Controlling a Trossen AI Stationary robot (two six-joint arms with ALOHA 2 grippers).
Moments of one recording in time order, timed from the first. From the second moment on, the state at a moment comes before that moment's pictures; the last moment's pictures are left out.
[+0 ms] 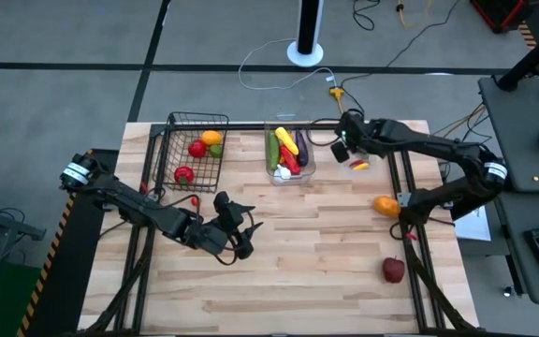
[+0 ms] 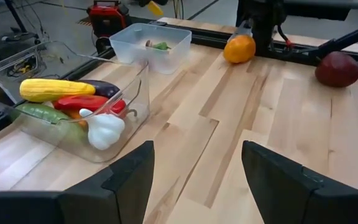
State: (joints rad) left arm -0.44 1.45 0.84 0.03 -0.83 -0.45; right arm -0.54 1.34 1.05 -0.89 0.51 0.43
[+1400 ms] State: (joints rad) left arm -0.43 1.45 0.84 0.04 -0.83 -0.46; right arm -0.30 1.27 1.03 -0.83 -0.43 0.44
